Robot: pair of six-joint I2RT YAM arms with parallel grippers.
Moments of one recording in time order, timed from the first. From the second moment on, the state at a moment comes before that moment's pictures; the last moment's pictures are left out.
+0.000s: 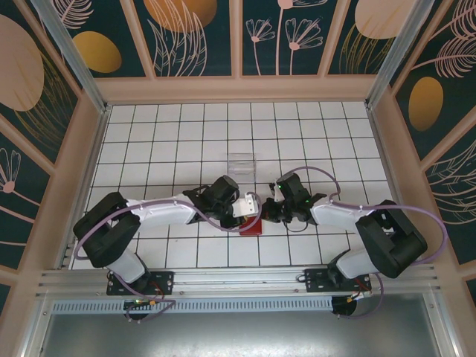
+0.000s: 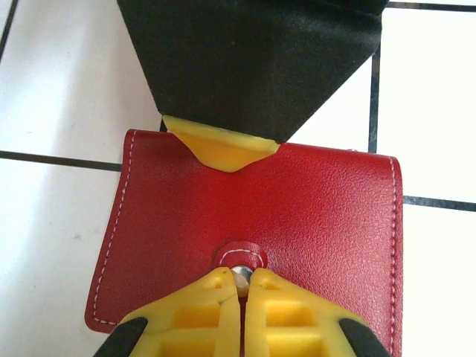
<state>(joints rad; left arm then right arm) -0.90 1.60 0.80 -0.15 0.28 0.44 0.63 1.41 0.53 -0.08 -0.43 0.74</state>
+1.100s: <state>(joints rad) -0.86 1.39 0.77 -0.04 -0.07 -0.45 0.59 1.35 0.56 -0.26 -0.31 0.70</state>
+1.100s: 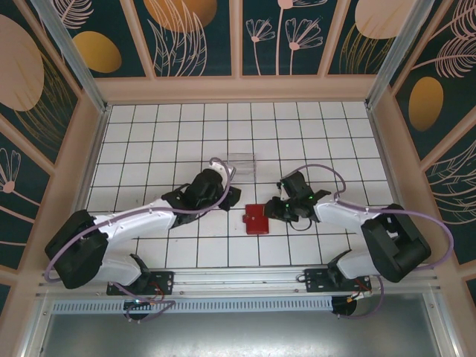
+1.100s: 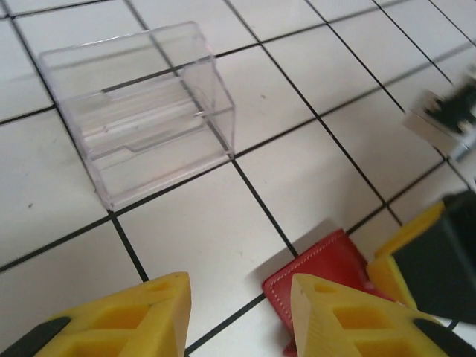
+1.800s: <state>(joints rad) -1.00 1.70 0.99 -0.38 0.01 -0.84 0.49 1.18 0.53 -0.36 -0.27 0.70</state>
